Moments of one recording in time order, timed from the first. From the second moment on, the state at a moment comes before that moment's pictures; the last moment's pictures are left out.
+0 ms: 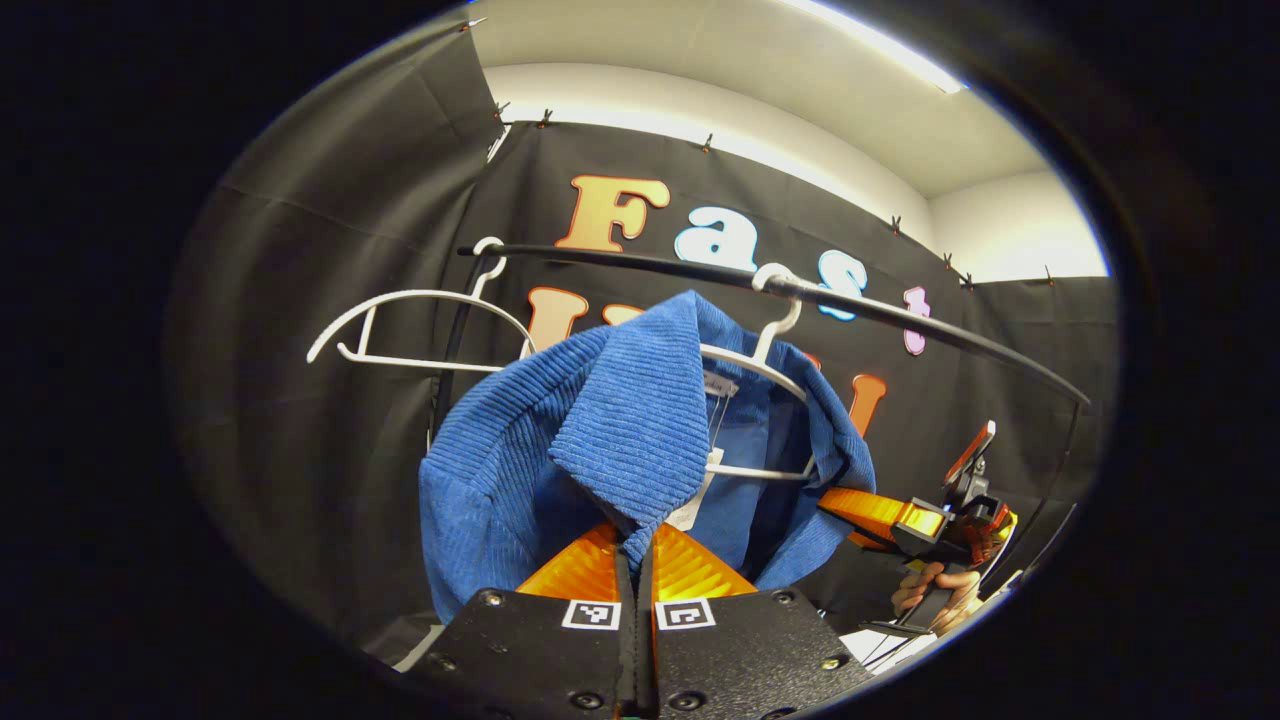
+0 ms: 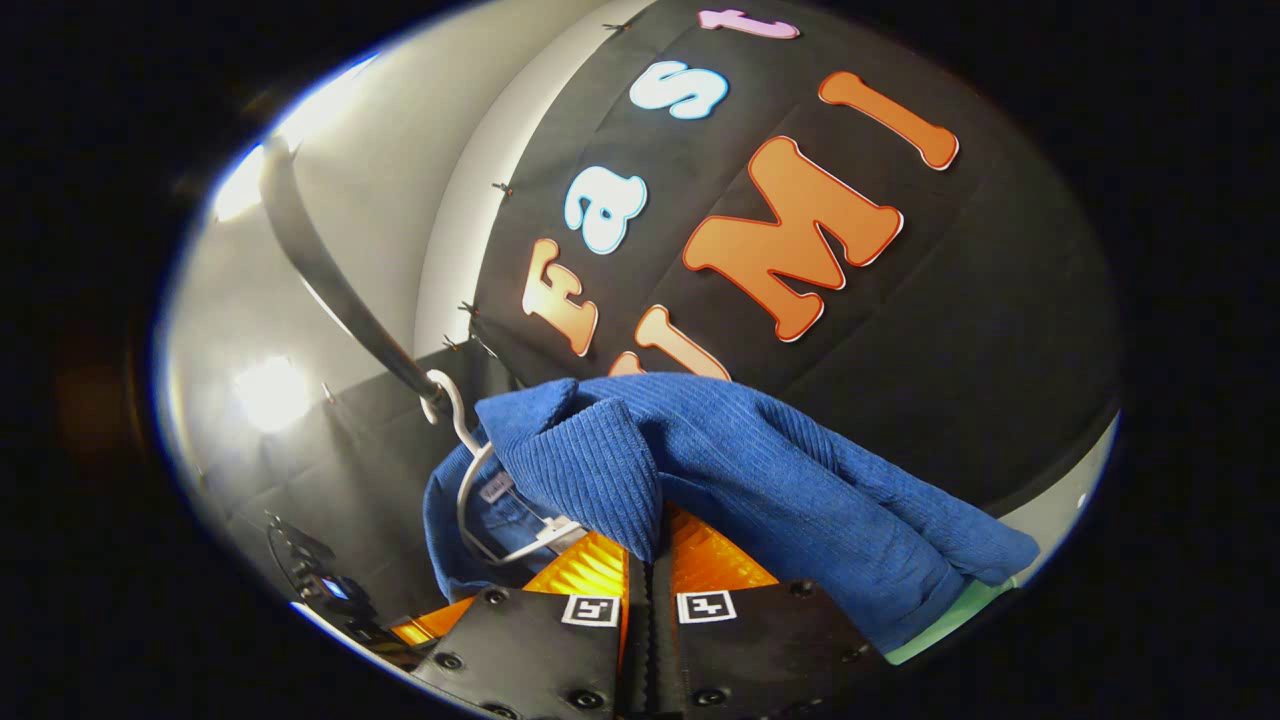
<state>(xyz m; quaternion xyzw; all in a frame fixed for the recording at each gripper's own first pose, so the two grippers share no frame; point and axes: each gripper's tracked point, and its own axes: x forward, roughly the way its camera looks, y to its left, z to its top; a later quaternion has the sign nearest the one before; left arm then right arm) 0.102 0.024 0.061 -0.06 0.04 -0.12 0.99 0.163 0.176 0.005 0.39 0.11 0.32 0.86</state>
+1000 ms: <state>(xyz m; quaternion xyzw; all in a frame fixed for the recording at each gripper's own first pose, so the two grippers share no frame) 0.129 0.110 0.159 -0.07 -0.02 -0.13 0.99 0.188 0.137 0.054 0.49 0.06 0.35 0.80</state>
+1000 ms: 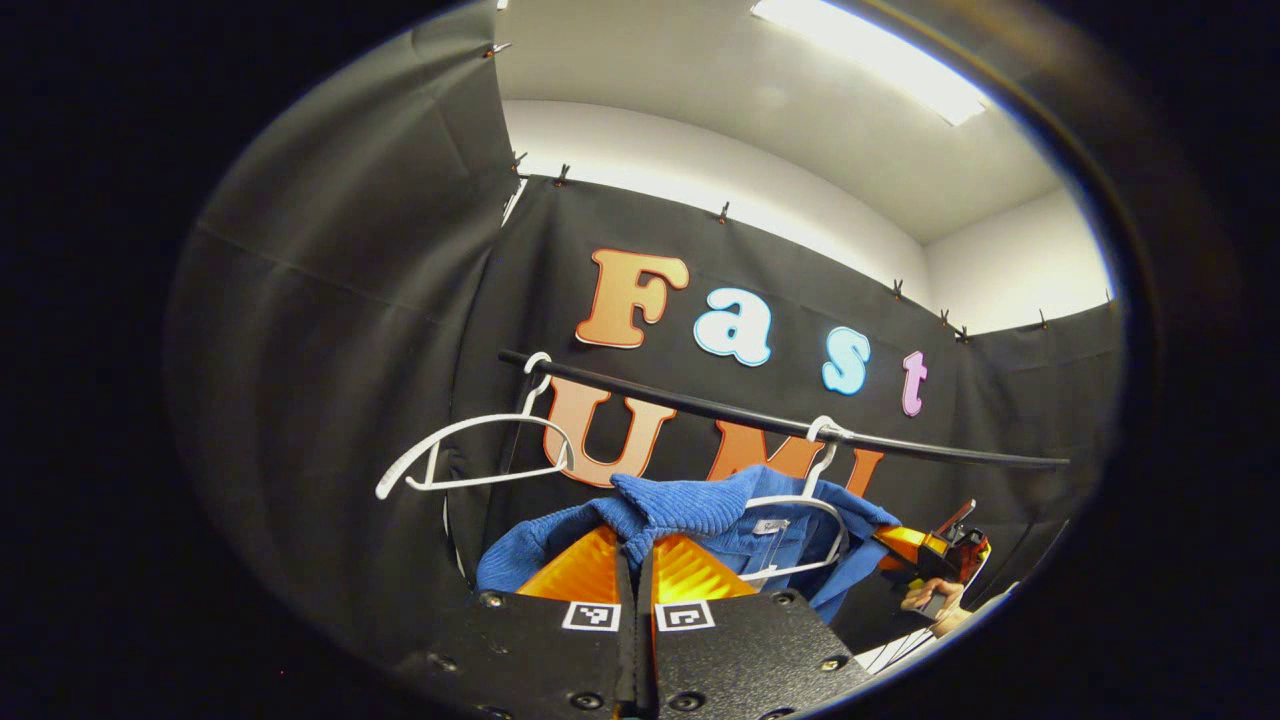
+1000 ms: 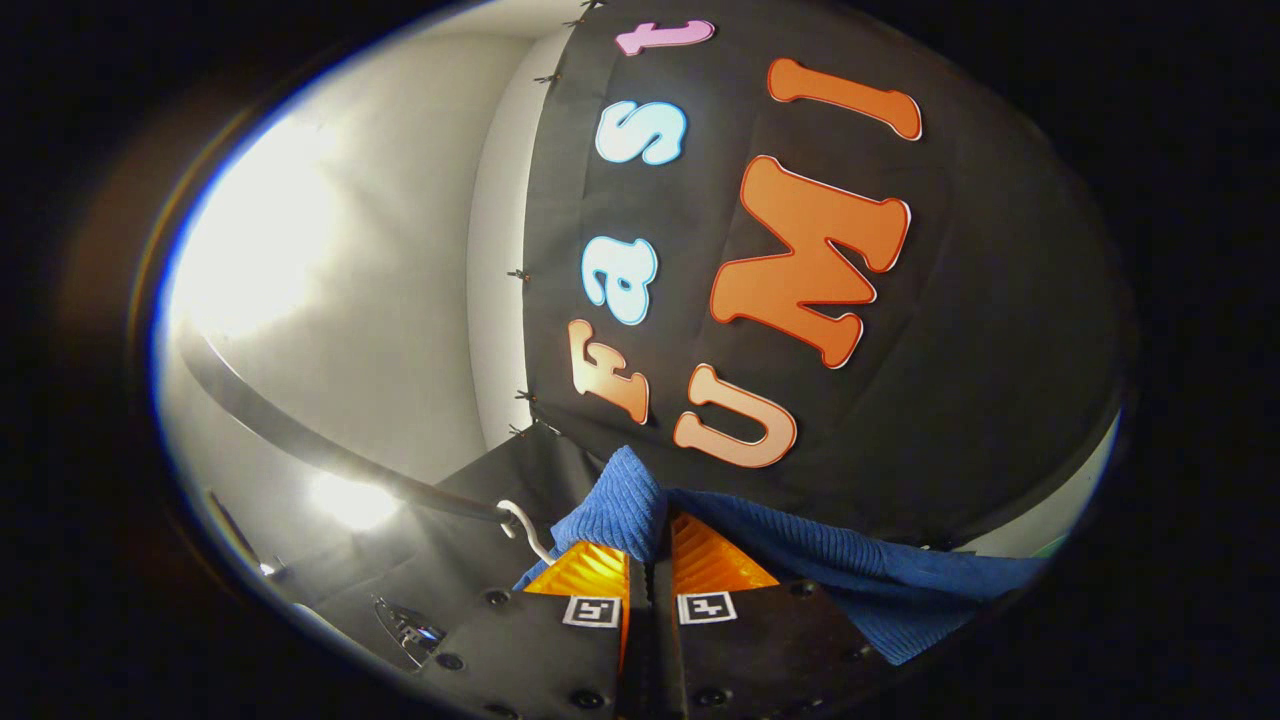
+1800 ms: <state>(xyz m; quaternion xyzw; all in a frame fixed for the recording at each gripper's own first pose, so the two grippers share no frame) 0.172 0.123 0.163 -0.05 0.01 -0.27 0.96 0.209 0.130 0.080 0.51 0.00 0.30 0.81</state>
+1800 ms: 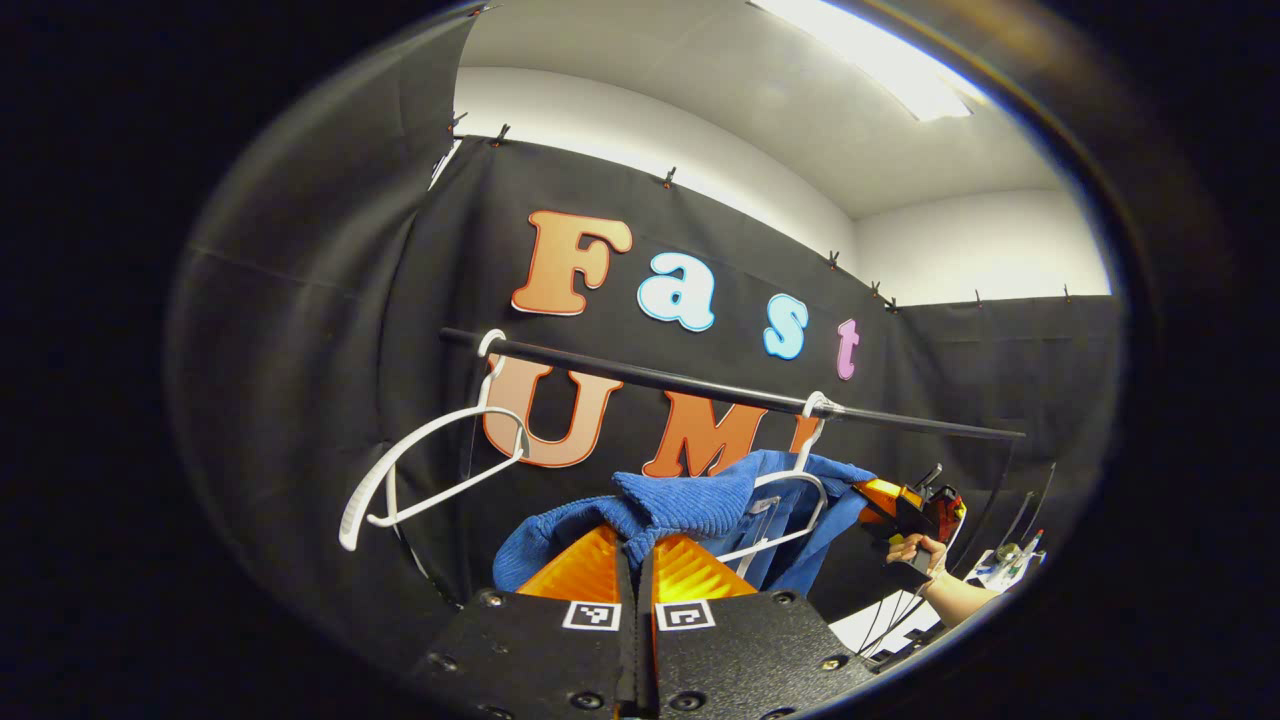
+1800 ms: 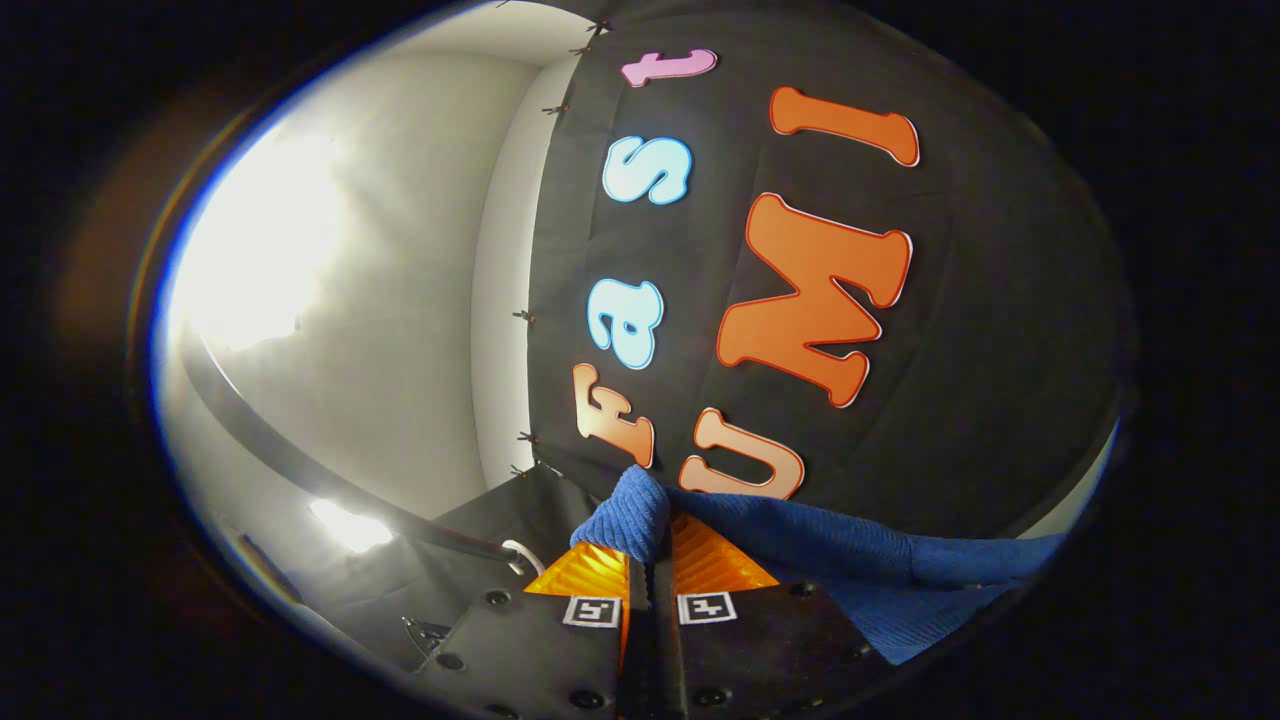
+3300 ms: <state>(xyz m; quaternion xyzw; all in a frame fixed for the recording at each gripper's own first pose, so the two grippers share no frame) 0.236 0.138 0.027 -0.08 0.15 -0.24 0.96 0.251 0.092 -0.057 0.50 0.12 0.12 0.85</state>
